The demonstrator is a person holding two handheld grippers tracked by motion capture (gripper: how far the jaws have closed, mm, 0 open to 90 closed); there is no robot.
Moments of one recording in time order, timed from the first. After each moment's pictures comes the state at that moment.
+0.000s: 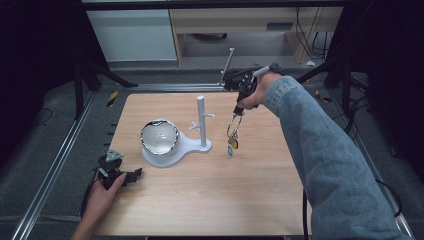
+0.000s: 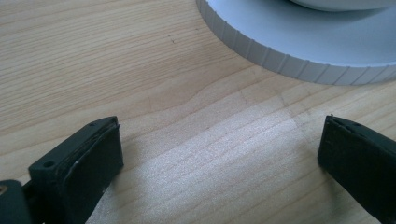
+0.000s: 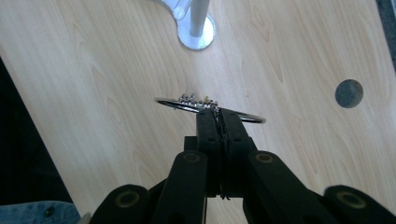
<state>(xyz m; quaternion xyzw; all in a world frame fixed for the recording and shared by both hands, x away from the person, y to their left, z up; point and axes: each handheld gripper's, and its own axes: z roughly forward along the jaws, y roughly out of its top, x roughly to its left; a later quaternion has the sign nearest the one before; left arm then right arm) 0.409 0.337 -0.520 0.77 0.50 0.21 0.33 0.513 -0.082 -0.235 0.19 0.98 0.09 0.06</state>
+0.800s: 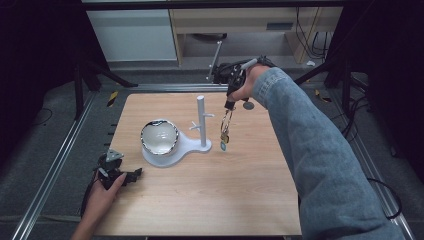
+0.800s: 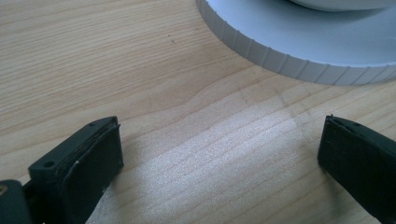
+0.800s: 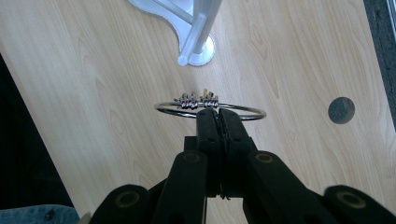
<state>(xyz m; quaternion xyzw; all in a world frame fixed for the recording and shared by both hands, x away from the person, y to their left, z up) 0.409 0.337 -0.520 0.77 0.50 0.21 0.33 0.522 -0.056 -0.224 0.17 0.98 0.09 0.05</state>
